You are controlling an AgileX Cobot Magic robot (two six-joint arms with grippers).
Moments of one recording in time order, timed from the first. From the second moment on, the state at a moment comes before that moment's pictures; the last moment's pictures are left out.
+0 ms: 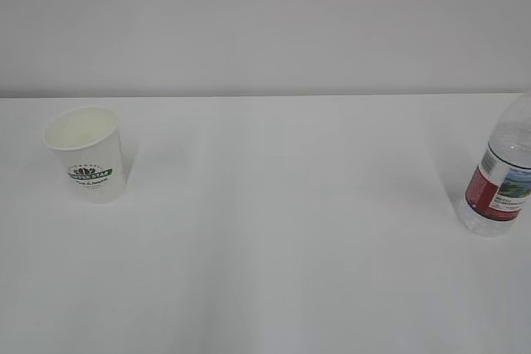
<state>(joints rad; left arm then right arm) -0.05 0.01 -0.52 0.00 1.10 -0.03 0.12 -0.01 -0.50 -0.02 1.15 -0.03</state>
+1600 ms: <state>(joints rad) -0.05 0.01 -0.52 0.00 1.10 -0.03 0.12 -0.01 -0.50 -0.02 1.15 -0.03</state>
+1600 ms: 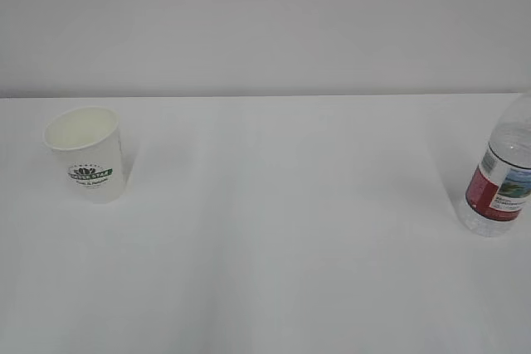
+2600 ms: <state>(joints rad) -0.05 0.09 -0.56 -0.02 1.09 -0.03 0.12 -0.01 -0.53 -0.01 1.09 -0.07</state>
